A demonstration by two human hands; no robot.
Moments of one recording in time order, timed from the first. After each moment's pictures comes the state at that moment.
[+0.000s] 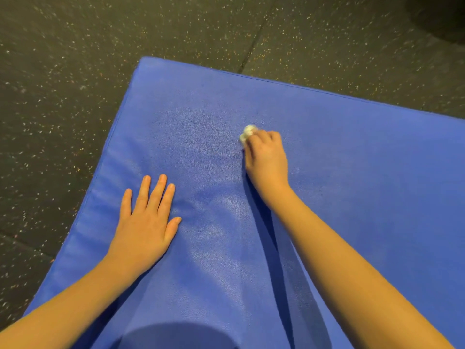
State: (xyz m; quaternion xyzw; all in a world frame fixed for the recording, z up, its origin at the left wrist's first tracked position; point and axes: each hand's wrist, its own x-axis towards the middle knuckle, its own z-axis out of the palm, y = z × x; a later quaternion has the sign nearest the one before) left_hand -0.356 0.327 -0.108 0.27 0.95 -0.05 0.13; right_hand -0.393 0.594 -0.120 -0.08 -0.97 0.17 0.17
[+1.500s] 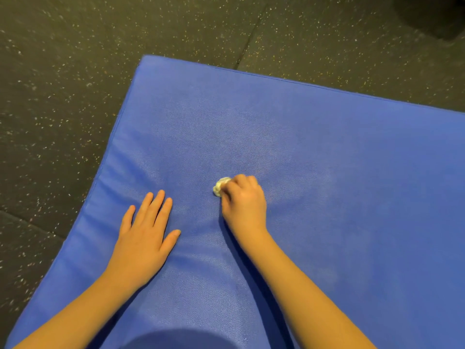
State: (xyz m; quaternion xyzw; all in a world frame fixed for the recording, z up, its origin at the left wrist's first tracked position) left_hand -0.306 0.307 -0.099 0.25 0.96 0.02 0.16; right_hand -0.297 0.524 -0.113 -0.09 -0.94 0.28 0.18
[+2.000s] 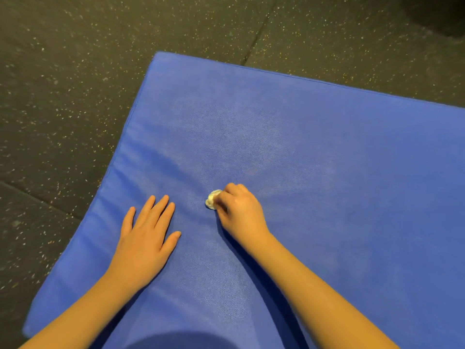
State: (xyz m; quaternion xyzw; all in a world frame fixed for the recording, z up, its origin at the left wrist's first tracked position) left_hand -0.276 0.291 -0.082 0.24 0.96 0.01 0.16; right_hand -0.266 0.514 -0.107 0.00 -0.95 0.31 0.08
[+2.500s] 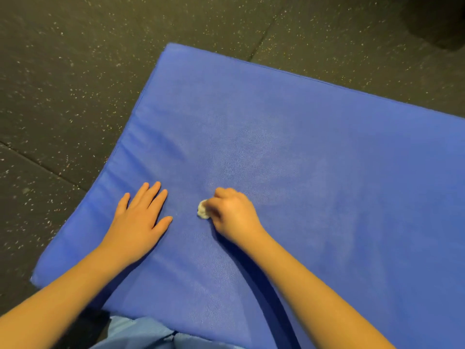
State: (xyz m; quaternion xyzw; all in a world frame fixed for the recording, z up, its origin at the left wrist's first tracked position) left_hand -0.259 0.281 -0.071 0.19 0.96 0.05 0.20; right_hand -0.229 0.505 -0.088 0.09 -0.95 0.31 -0.02
